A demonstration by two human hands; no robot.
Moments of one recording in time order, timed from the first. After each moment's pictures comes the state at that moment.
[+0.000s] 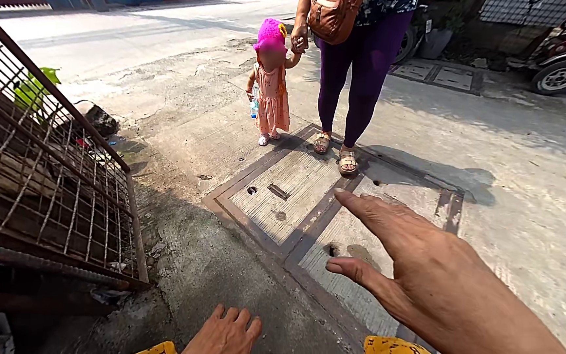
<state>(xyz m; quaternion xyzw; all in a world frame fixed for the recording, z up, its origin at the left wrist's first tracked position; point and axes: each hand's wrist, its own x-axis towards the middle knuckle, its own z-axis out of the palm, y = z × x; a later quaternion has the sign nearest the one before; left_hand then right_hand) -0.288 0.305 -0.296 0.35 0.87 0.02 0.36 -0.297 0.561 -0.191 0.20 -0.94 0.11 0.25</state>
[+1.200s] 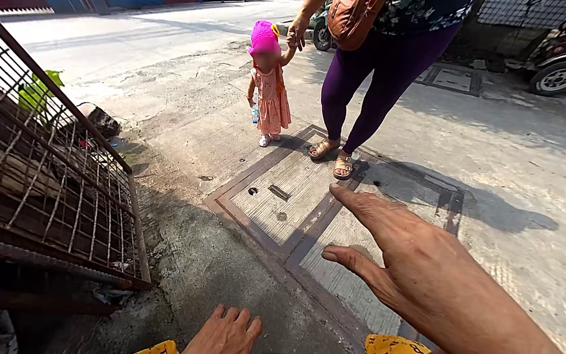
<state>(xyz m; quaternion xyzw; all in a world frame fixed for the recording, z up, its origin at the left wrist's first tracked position) -0.285 0.302 -0.296 0.35 0.87 0.03 0.35 -0.298 0.554 -0.192 0.21 -0.94 0.10 0.25</state>
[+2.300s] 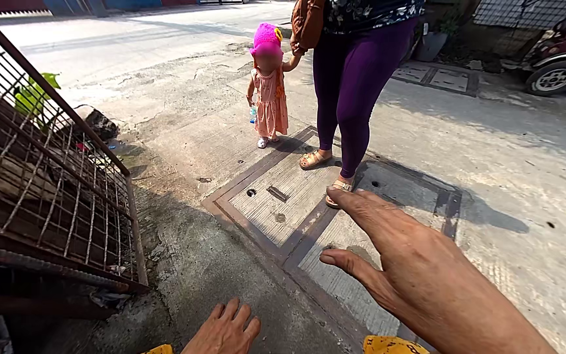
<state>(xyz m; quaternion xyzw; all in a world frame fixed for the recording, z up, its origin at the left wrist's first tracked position) -0.285 0.301 -0.299 0.35 0.88 0.05 0.31 -0.298 0.558 -0.193 0.20 -0.94 0.11 0.25</state>
